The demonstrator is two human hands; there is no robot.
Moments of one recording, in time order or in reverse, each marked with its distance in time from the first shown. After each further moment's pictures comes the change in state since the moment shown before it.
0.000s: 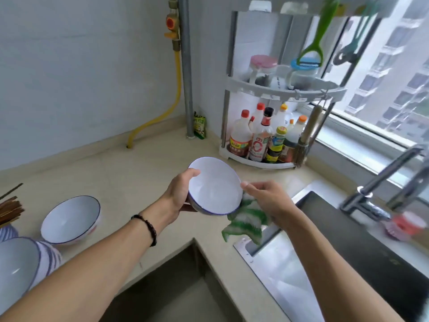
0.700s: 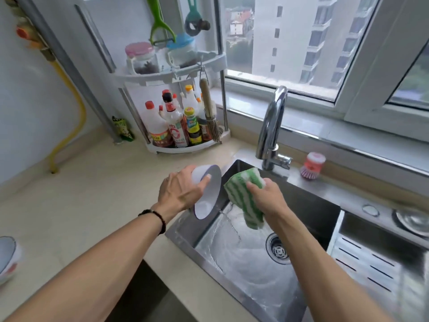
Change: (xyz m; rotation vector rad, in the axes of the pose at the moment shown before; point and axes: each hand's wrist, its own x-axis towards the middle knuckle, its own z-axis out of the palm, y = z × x) left_hand 0.003 -0.035 0.224 1.162 0.083 0.585; right_hand -0.068 0.134 -0.172 0.358 0.335 0.124
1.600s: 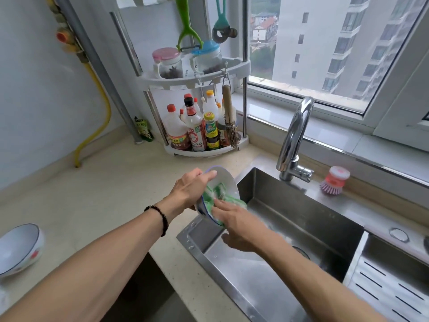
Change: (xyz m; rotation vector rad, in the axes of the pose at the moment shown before) left_hand 0.007 0.001 -0.026 -0.489 -0.177 -0.312; right_hand -0.005 0.013 0.065 -1.115 -0.570 -0.778
